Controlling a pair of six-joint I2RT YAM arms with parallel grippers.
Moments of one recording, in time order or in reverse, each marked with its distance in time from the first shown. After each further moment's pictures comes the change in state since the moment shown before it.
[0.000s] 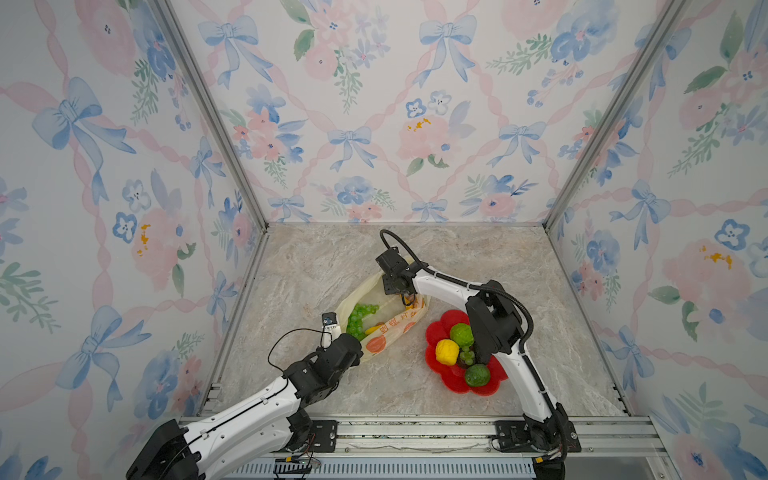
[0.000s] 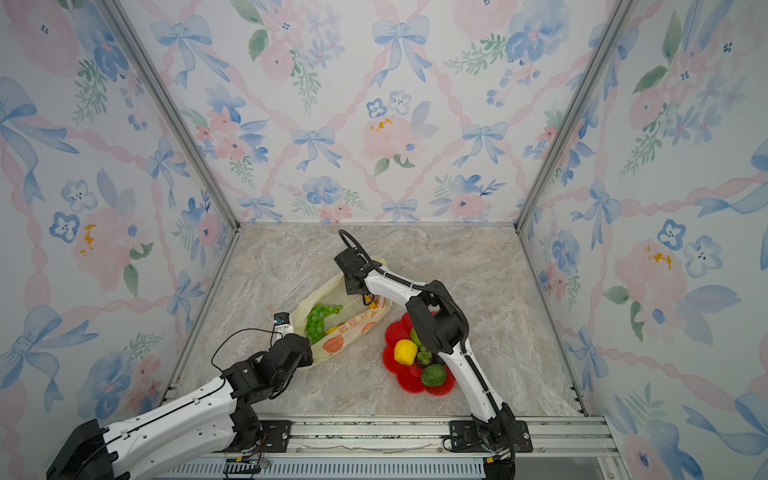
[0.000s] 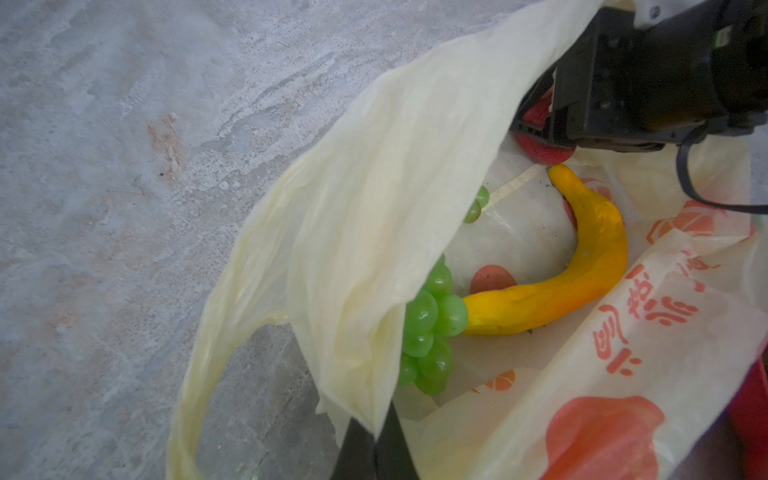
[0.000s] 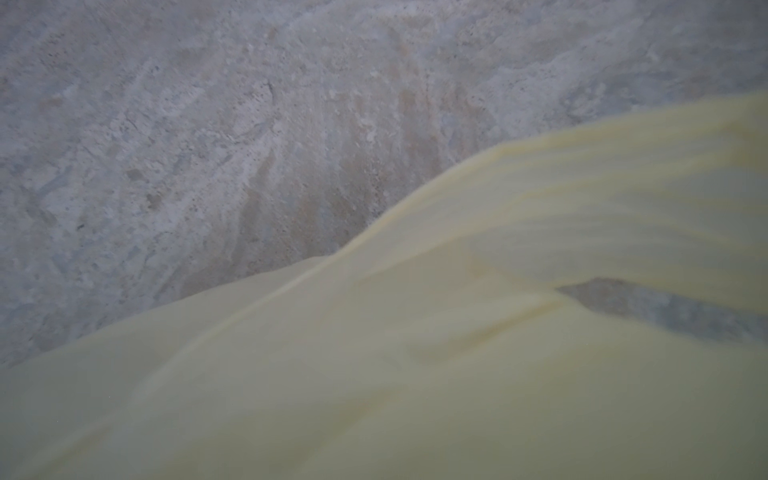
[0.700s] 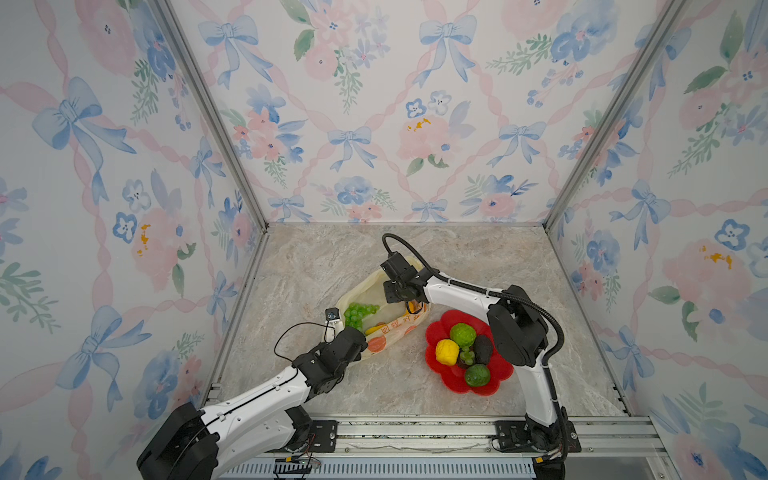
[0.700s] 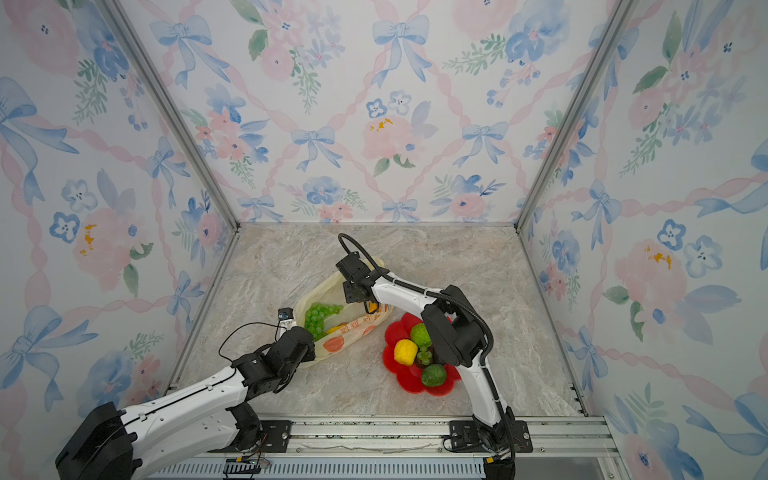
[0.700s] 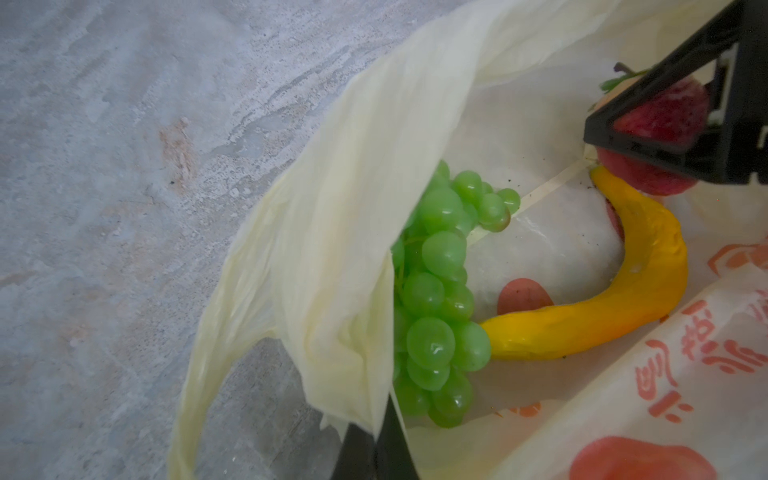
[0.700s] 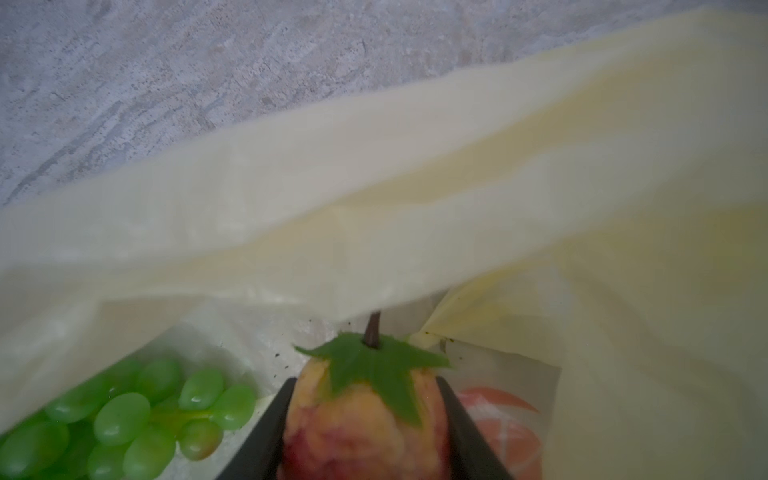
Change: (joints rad) left arm 0.050 0.135 0.045 0.035 -0.006 0.028; right arm 0.050 -0.252 -0.277 0.082 -0.103 -0.020
